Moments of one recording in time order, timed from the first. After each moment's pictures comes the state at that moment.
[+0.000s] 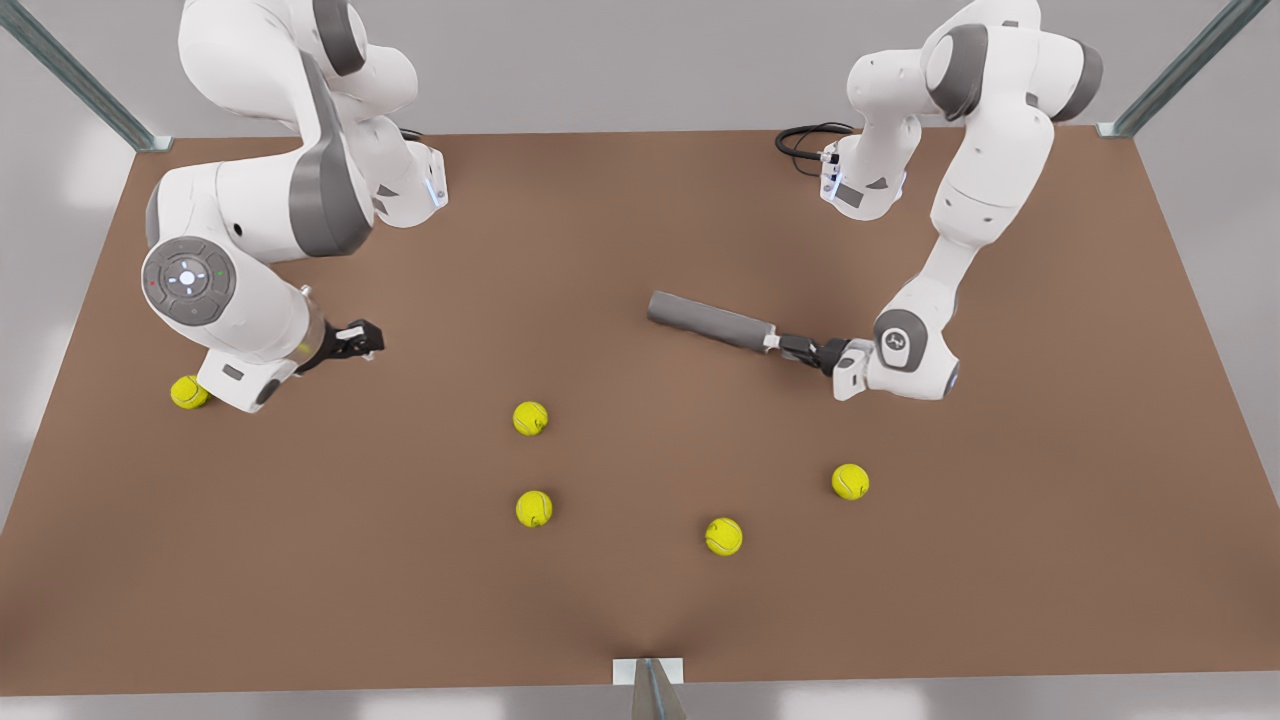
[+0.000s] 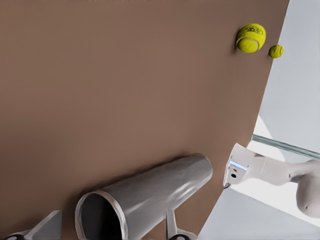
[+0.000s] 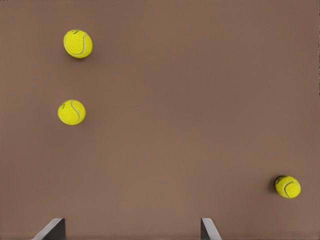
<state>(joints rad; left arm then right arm) 0.01 0.51 -0.18 -2.20 -0.97 1.97 0.79 0.34 0.37 -0.13 -1.10 -0.02 1.26 -0.05</state>
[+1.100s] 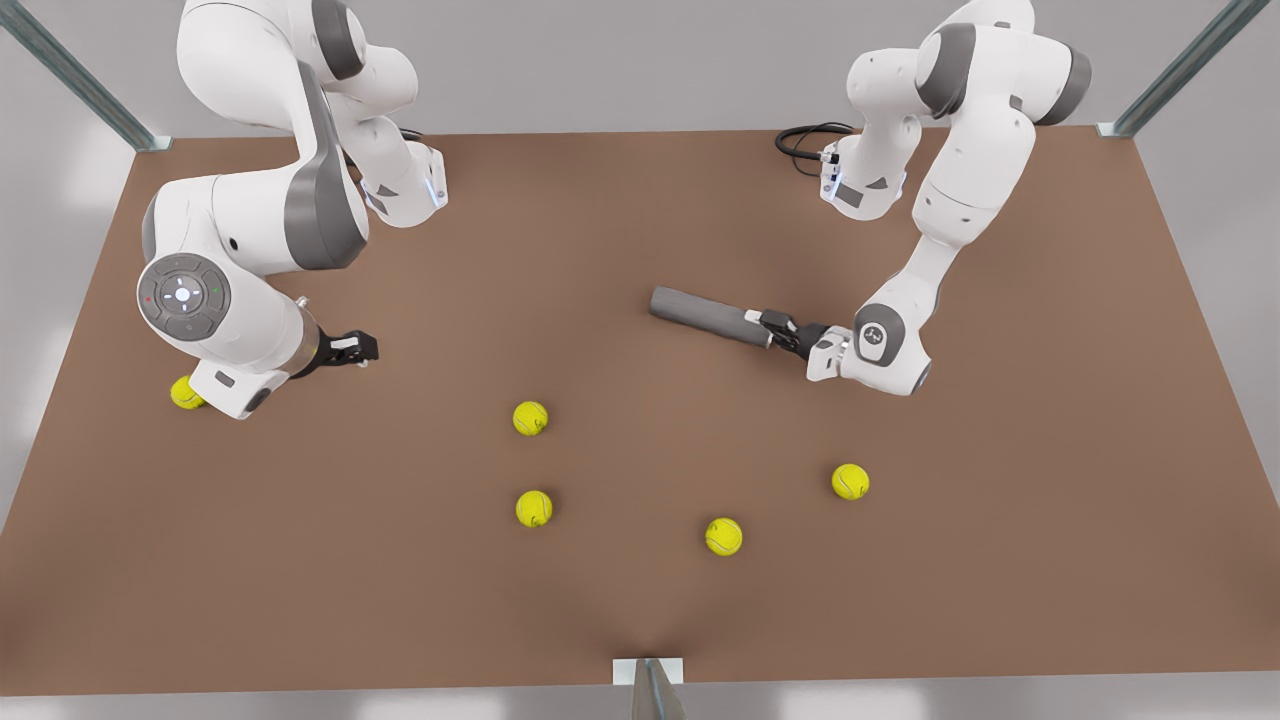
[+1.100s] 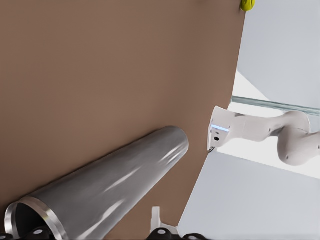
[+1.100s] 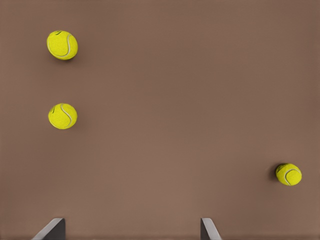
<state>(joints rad) -0.05 0.53 -0.18 -2.22 -1.00 1.87 0.92 0.33 0.38 -0.14 -1.11 -0.03 1.26 0.01</state>
